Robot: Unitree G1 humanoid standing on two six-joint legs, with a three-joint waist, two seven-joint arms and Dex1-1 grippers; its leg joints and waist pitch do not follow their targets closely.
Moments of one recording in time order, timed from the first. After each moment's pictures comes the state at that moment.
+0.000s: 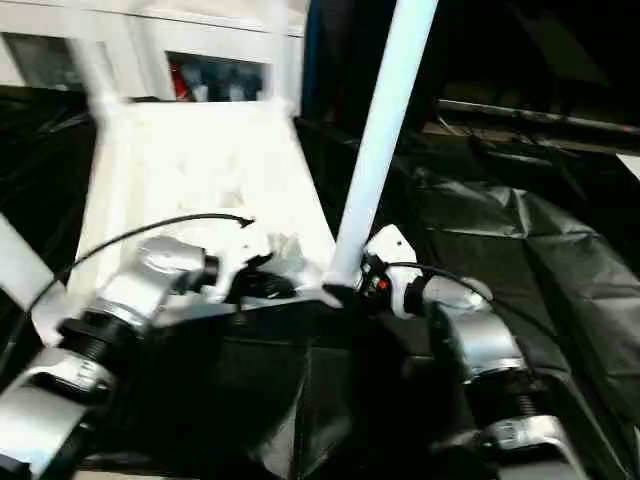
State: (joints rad) left arm -0.69 0.29 -0.30 0.66 0.08 0.20 -1.22; right arm -0.42 -0.39 0.14 0.43 0.12 0.18 1.01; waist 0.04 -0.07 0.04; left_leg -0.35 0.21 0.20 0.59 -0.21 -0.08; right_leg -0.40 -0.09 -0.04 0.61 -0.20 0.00
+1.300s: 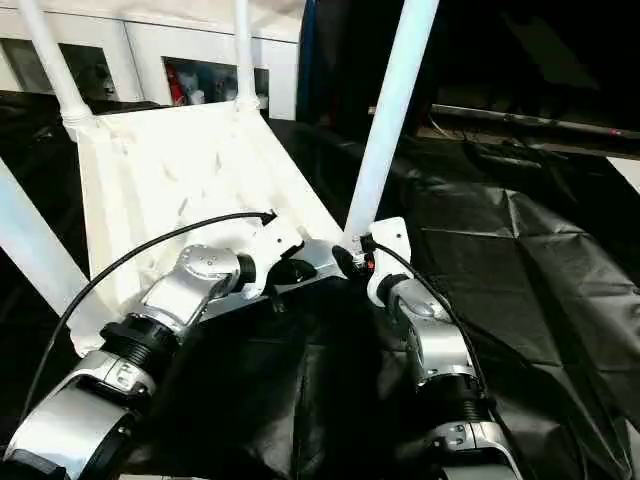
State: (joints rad) left arm -0.70 0.08 -0.26 0.71 0.15 0.23 -0.81; right arm -0.42 -0.10 -0.02 0.50 0.07 0.20 0.39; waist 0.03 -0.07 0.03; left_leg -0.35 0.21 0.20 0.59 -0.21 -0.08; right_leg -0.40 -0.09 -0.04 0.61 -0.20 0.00
